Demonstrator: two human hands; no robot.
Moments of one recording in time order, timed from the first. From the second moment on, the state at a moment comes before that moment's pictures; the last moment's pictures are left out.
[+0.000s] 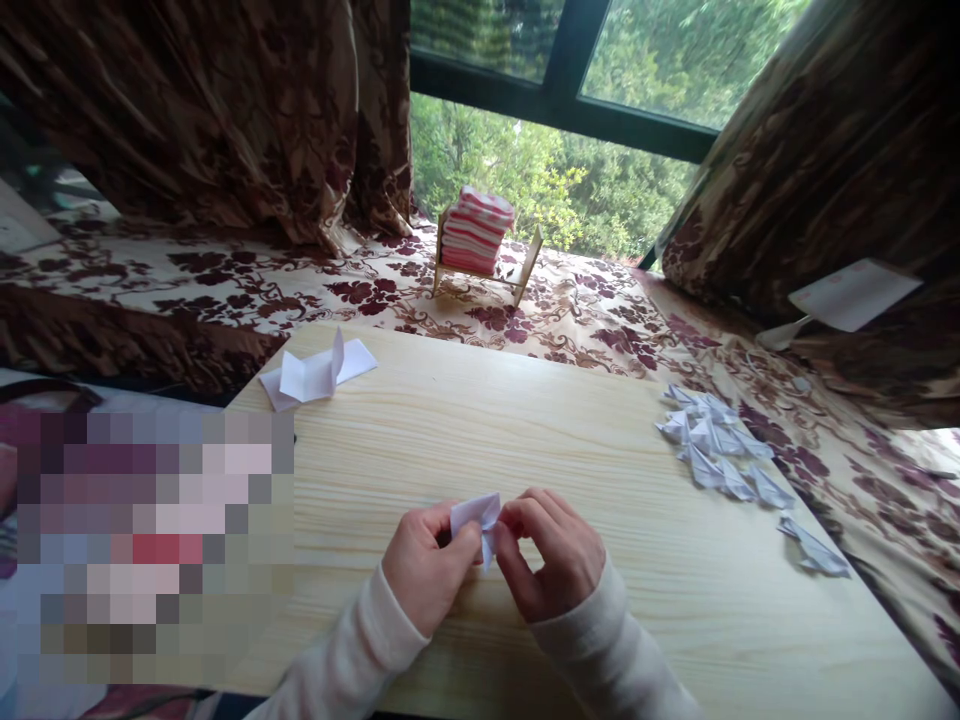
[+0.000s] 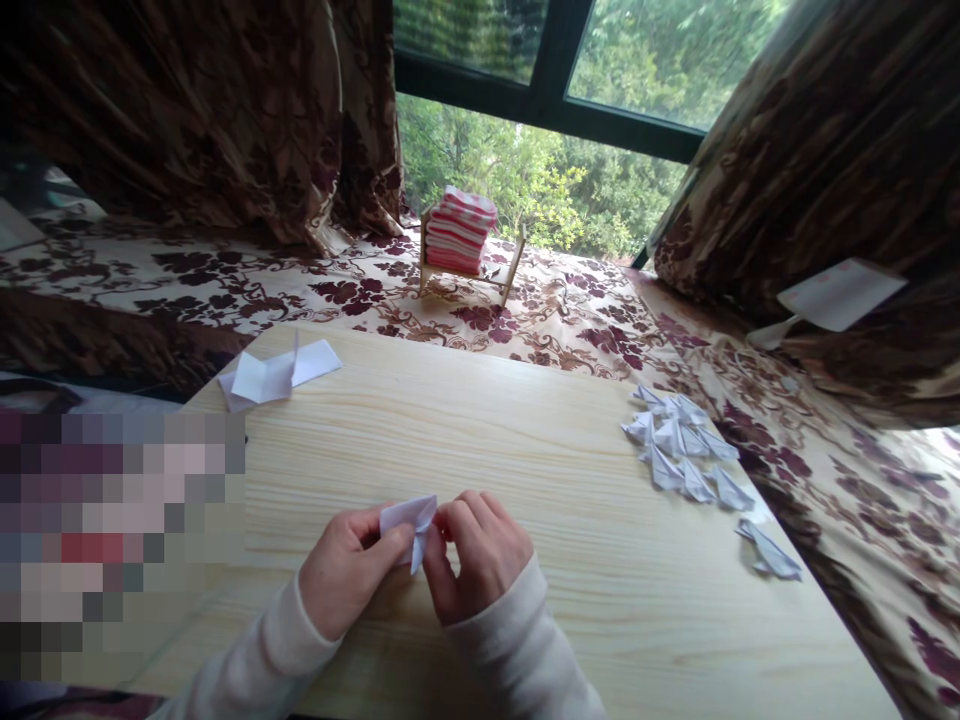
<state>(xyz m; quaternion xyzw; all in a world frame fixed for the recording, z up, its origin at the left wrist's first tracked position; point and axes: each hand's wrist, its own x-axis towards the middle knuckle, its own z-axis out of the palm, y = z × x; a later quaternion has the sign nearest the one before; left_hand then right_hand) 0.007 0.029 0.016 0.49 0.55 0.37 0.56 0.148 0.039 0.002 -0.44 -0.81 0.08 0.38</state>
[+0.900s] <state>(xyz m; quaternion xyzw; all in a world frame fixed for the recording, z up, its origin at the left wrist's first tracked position) 0.010 0.028 0.008 0.50 0.54 0.37 0.56 0.145 0.040 0.003 -0.49 -0.80 0.04 0.34</state>
